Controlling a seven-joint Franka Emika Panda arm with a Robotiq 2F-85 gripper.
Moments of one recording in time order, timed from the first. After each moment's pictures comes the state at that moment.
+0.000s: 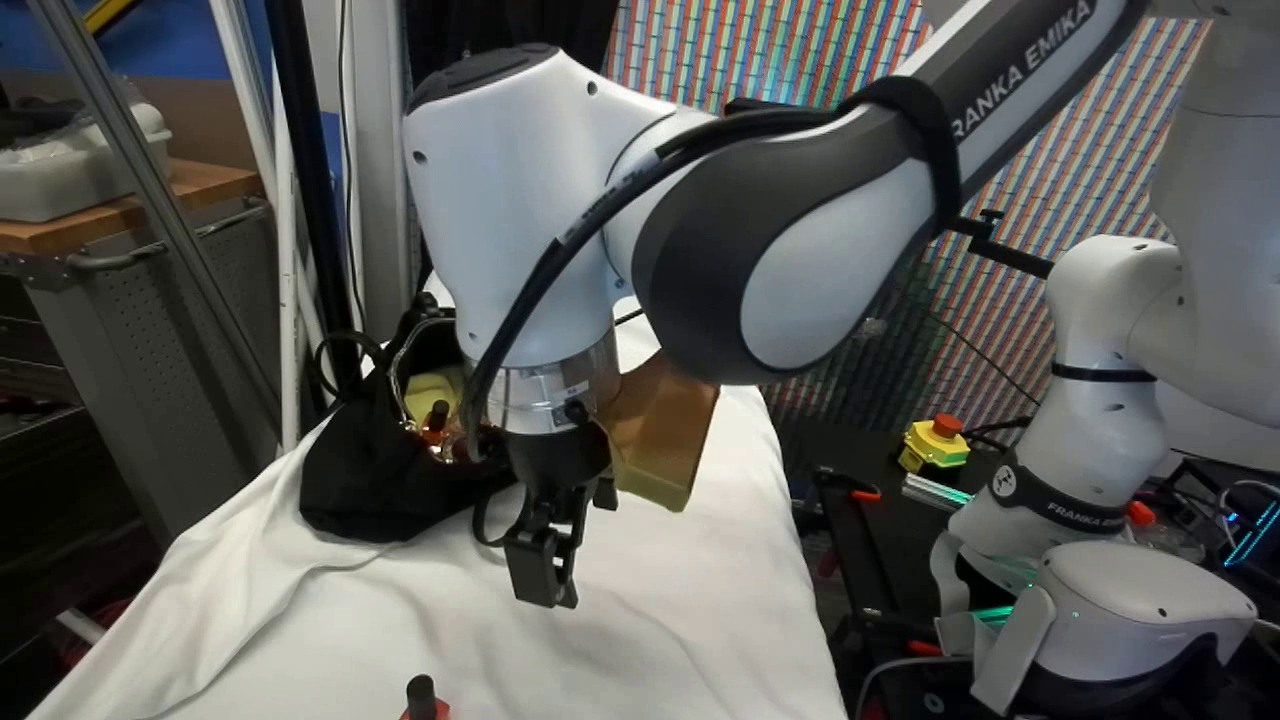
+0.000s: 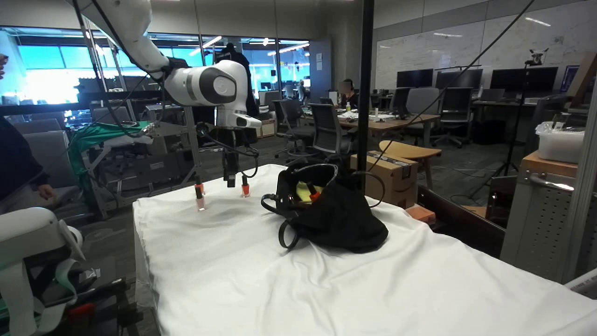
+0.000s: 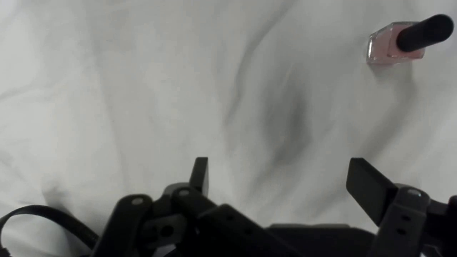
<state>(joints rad) 0.29 0.35 0.13 -1.93 -0.09 2.07 0.64</state>
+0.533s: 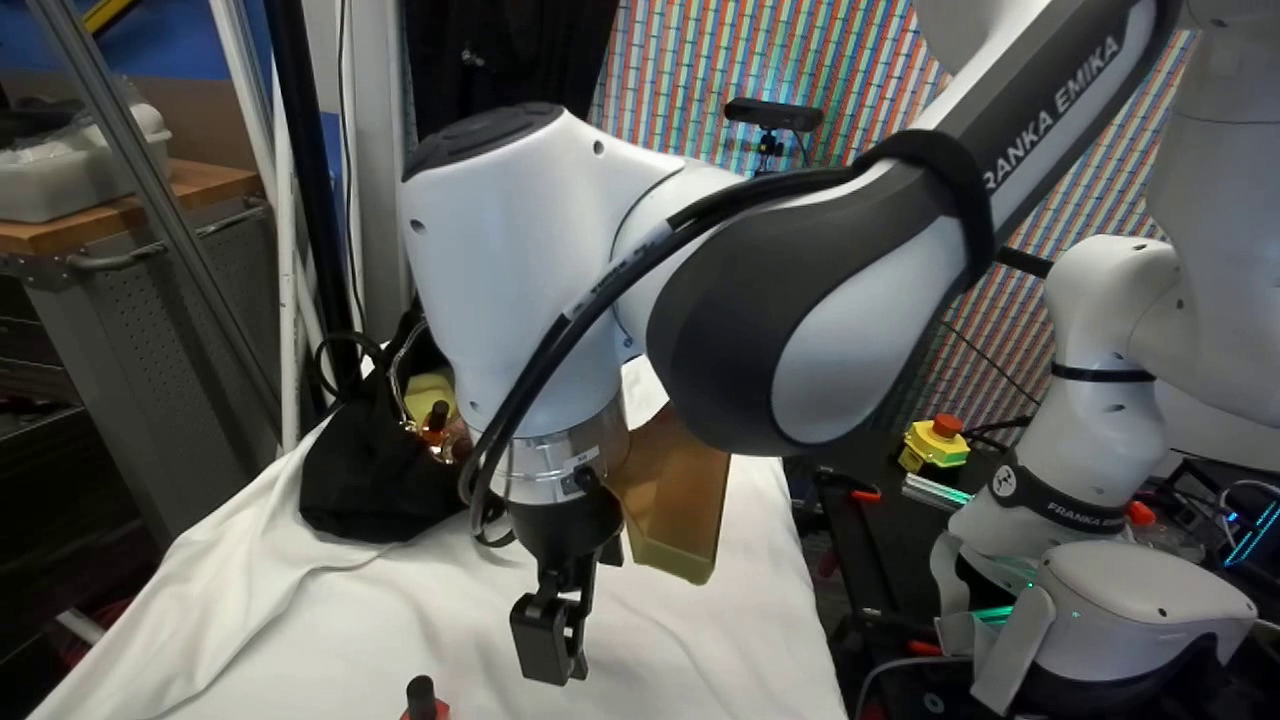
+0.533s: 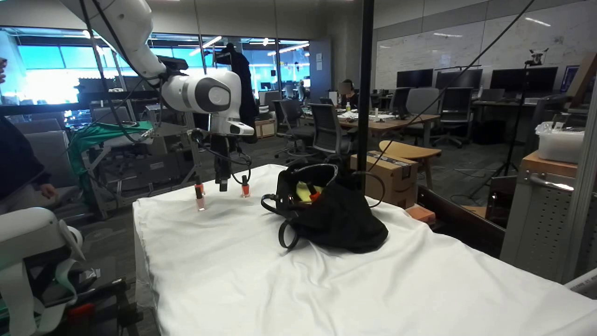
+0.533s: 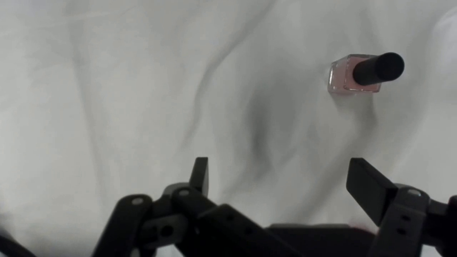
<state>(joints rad) 0.31 0.39 0.16 -1.93 -0.04 2.11 0.62</state>
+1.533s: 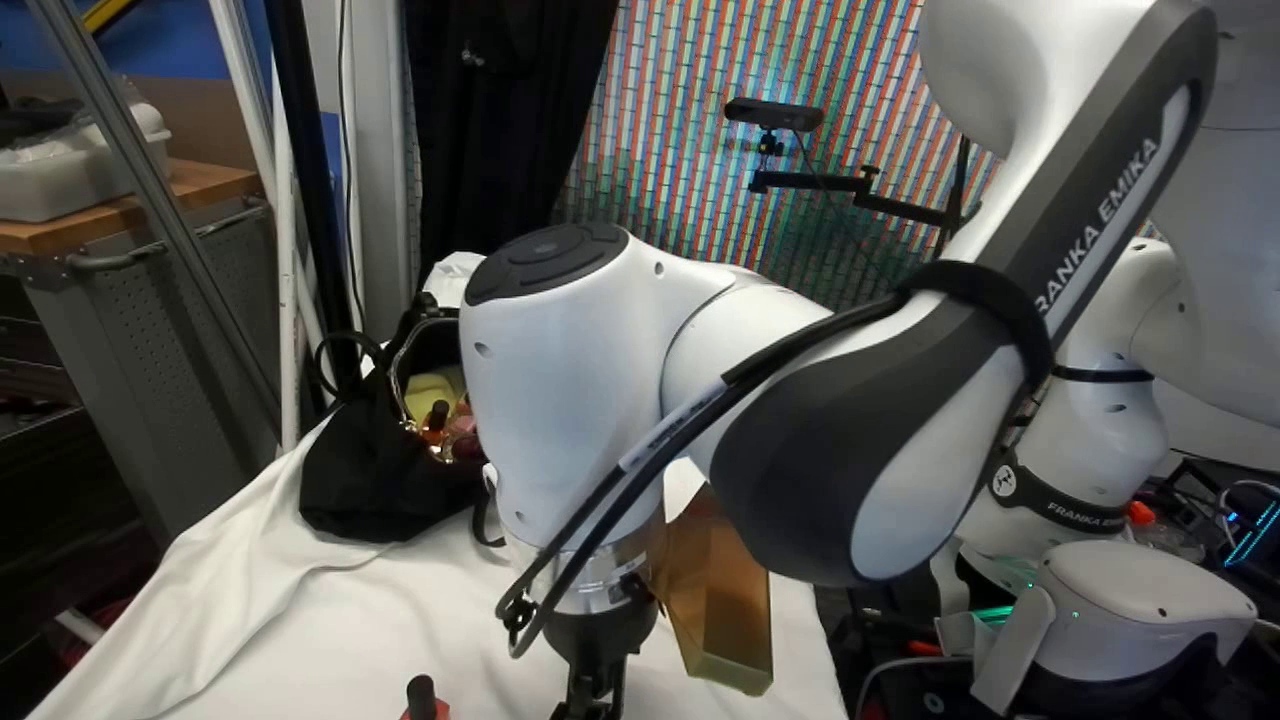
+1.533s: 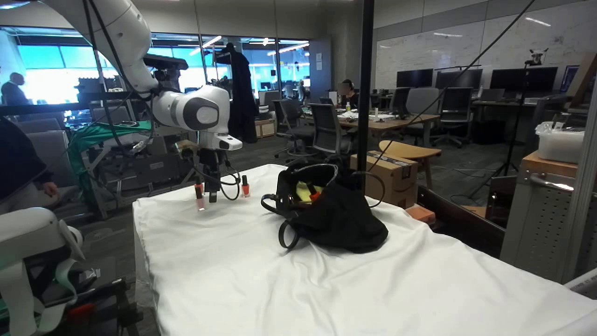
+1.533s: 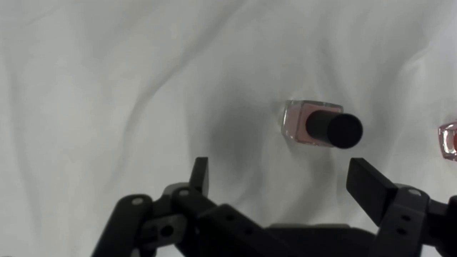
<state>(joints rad) 0.35 0.43 0.19 -2.02 0.02 2.29 0.58</state>
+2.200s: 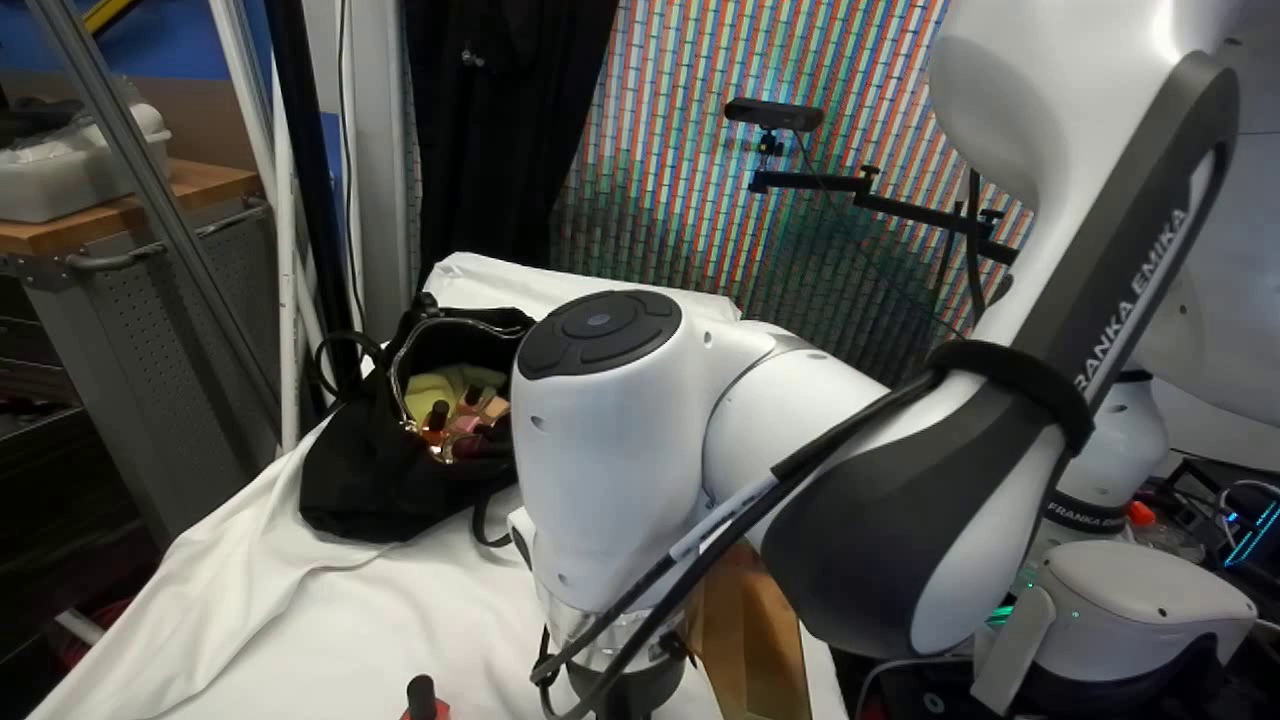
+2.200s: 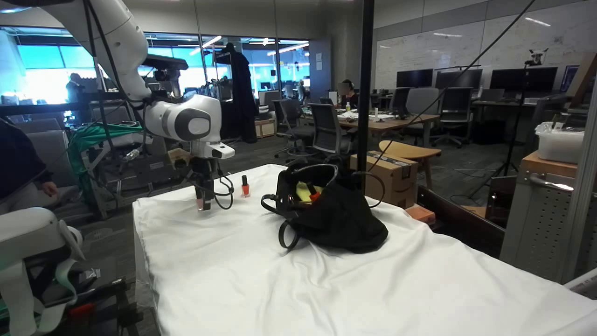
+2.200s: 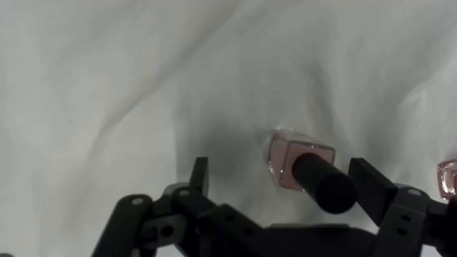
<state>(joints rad) 0.38 0.44 0.20 -2.08 0.03 2.39 0.57</state>
